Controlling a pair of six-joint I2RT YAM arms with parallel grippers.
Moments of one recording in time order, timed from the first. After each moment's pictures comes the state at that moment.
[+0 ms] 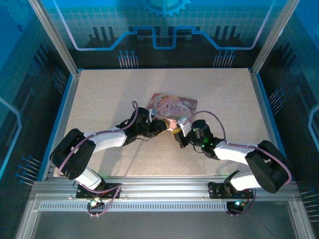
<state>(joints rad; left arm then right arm) -0.60 1.56 0.73 0.22 0.40 -1.09 0.62 1.37 0.43 0.41 -0.26 0.03</state>
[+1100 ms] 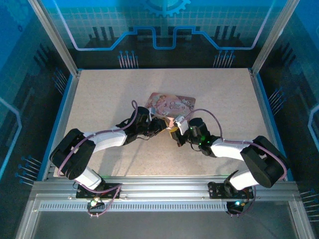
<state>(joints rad) -0.60 1.56 0.75 0.21 0.37 -1.11 0.63 1.44 0.48 0.43 -0.27 0.04</state>
